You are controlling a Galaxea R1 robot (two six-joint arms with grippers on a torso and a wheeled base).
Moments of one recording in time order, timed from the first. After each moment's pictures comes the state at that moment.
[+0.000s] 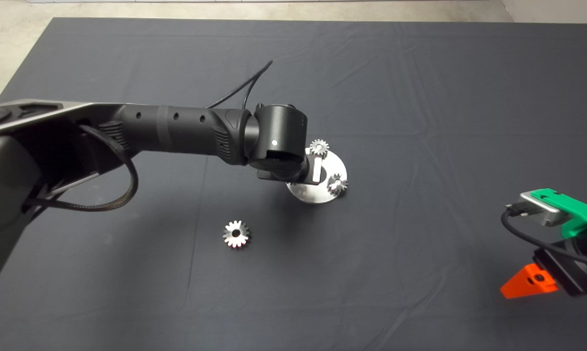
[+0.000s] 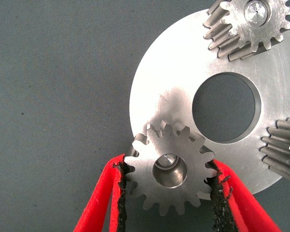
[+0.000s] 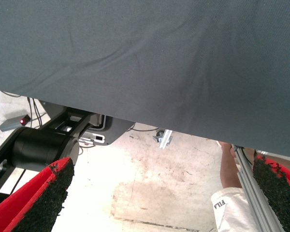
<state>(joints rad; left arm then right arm) -0.31 2.83 -1.11 0.77 1.53 -1.58 0.55 1.98 -0.42 0.09 -1.53 1.39</state>
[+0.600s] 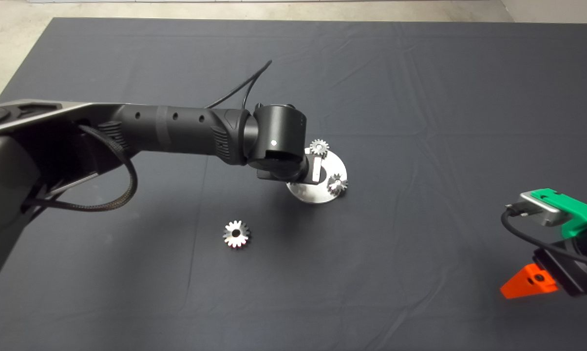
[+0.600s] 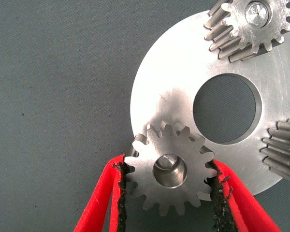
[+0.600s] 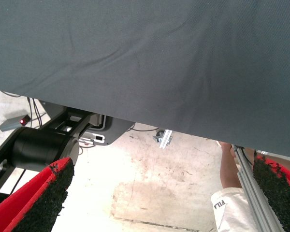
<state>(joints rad) -0.31 2.83 -1.11 0.77 1.52 -1.58 0.55 1.98 -0.42 0.09 -1.53 1.39</state>
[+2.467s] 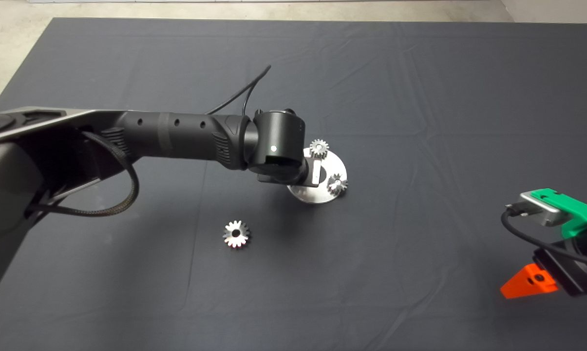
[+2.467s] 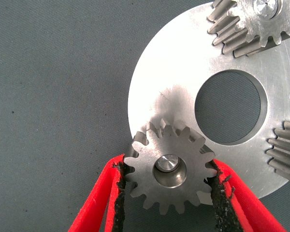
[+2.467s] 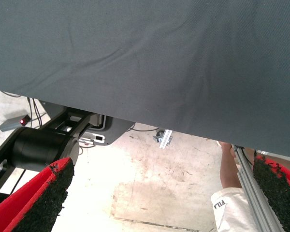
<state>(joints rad) -0.29 2.83 -1.12 0.79 1.52 -1.58 0.55 1.98 -0.42 0.09 -1.53 1.39</state>
